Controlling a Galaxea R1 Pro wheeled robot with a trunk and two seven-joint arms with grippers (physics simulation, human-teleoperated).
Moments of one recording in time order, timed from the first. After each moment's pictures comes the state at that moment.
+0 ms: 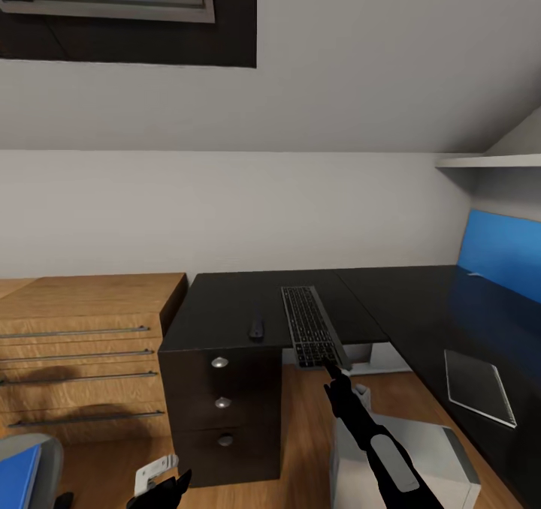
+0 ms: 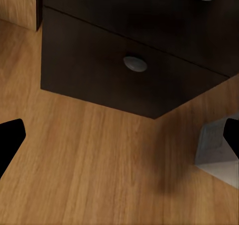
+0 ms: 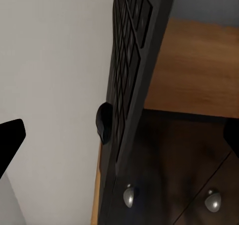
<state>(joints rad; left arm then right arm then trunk) -0.12 -0.08 0.31 -0.87 0.12 0.23 -0.20 -0.40 0.07 -0.10 -0.71 -1.19 0.25 0.43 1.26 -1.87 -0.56</state>
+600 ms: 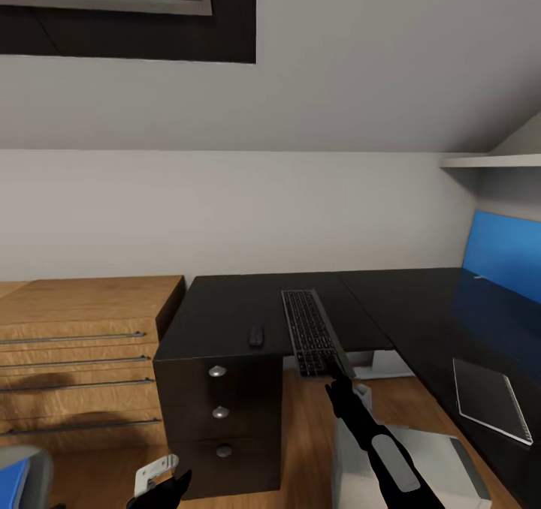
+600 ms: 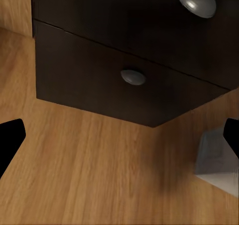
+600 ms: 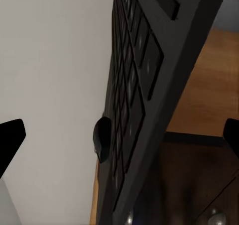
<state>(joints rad) -0.12 -0.08 0.31 -0.87 0.12 0.22 -0.20 -0.40 0.07 -0.10 -0.71 -1.19 0.24 0.43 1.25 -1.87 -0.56</state>
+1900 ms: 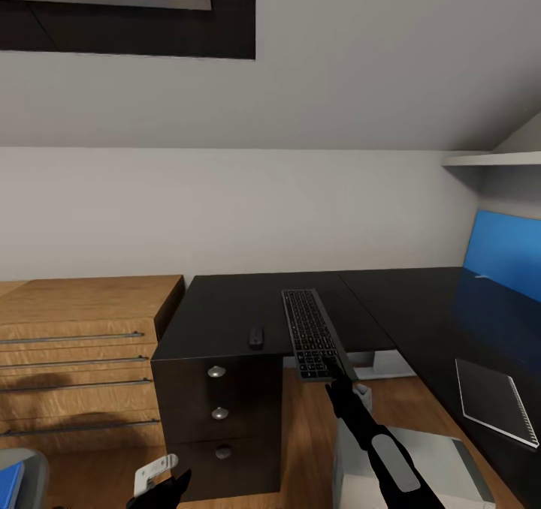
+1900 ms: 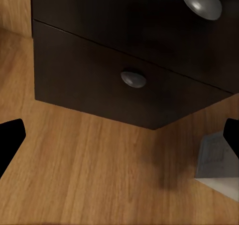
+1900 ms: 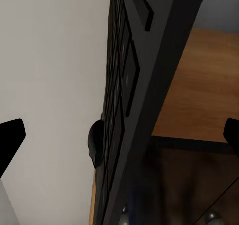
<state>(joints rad) -0.12 -0.08 0.31 -0.87 0.13 0.23 -0.20 -0.40 0.07 -0.10 -0.71 -1.19 0.24 0.43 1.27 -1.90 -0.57</state>
